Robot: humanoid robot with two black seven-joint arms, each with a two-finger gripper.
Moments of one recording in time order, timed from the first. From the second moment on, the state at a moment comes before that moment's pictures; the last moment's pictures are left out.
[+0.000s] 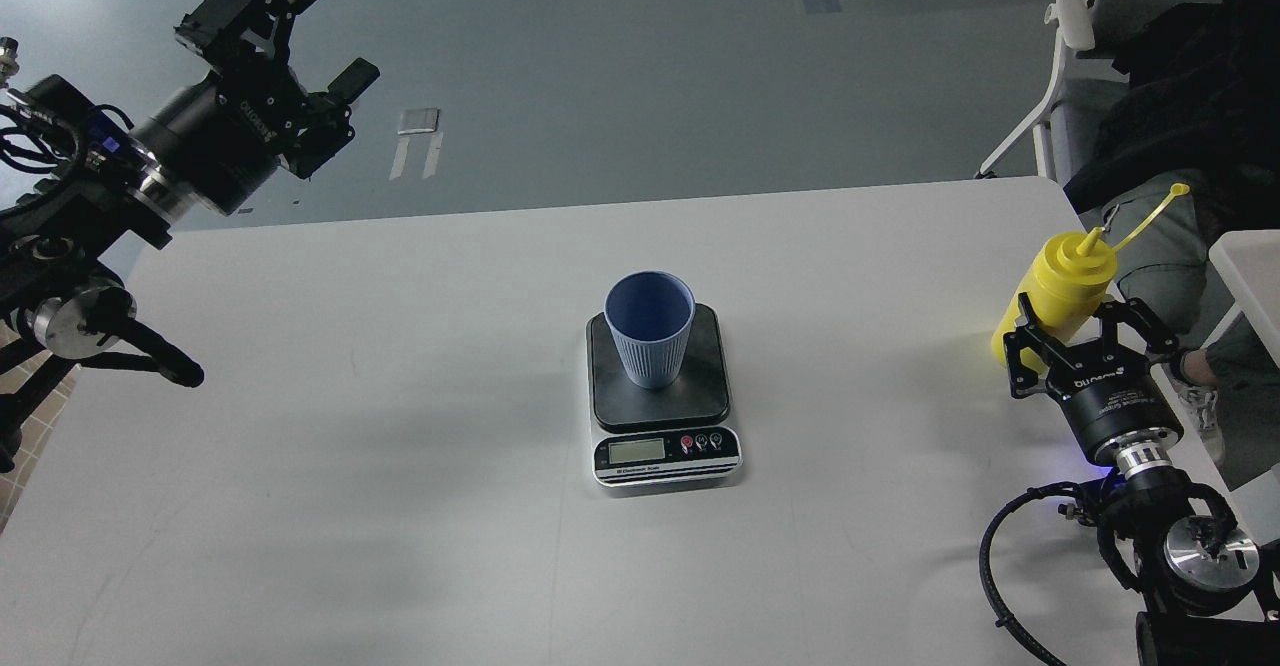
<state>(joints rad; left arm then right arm) -0.80 0.79 -0.59 -1.19 0.47 -0.32 -0.49 0.09 0.00 1.80 0.92 -0.09 0.49 -0.24</state>
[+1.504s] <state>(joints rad) -0.81 0.71 -0.59 -1.18 0.52 -0.30 -0.49 -0.25 -0.01 1.86 1.42 -0.04 0.49 -0.25</state>
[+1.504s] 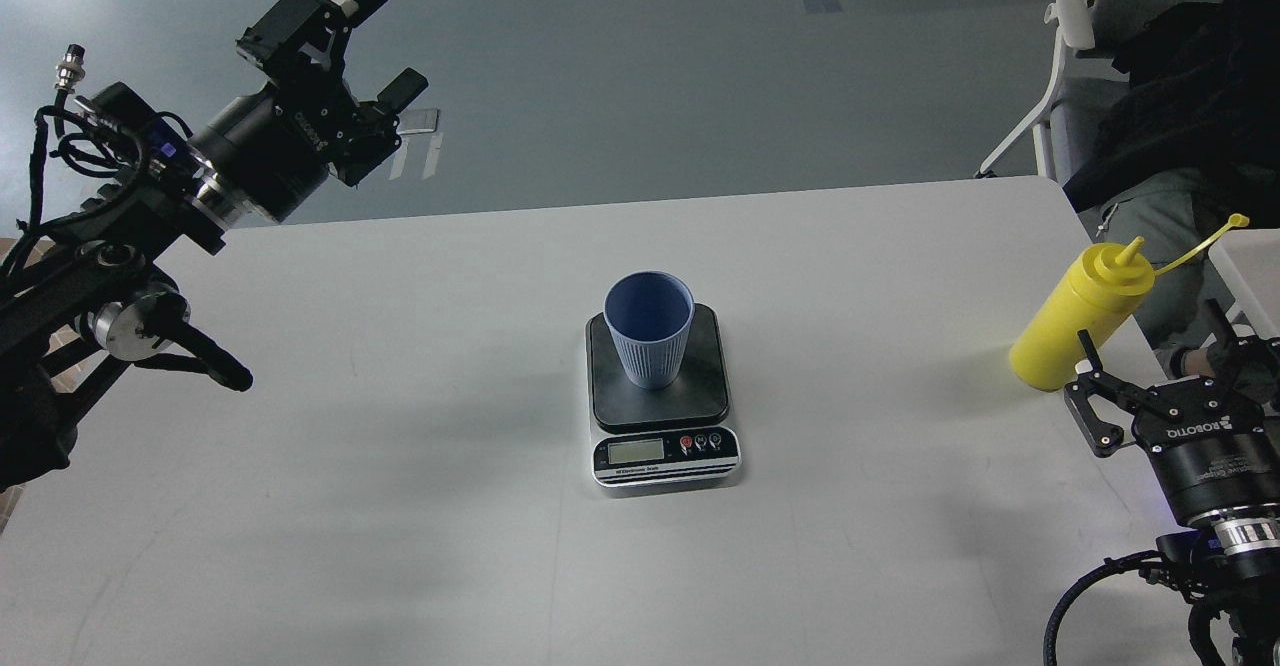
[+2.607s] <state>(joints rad) -0.82 0.71 -0.71 -1.18 0.50 -0.30 -0.49 0.52 -0.28 1.74 1.43 -0.38 0.49 -0.25</state>
